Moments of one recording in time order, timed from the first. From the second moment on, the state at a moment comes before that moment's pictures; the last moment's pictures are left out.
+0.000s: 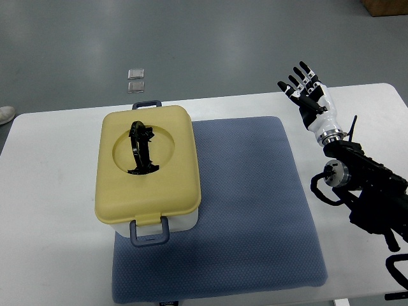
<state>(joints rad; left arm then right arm) -0.02 0.00 -0.02 -0.15 0.02 -0.08 -0.04 0.71 -0.11 0.71 0.53 -0.18 0.12 0.61</state>
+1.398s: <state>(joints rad) -0.02 0.00 -0.02 -0.14 0.02 -0.07 -0.04 0.72 -0.12 0.70 0.54 -0.19 0.11 0.61</state>
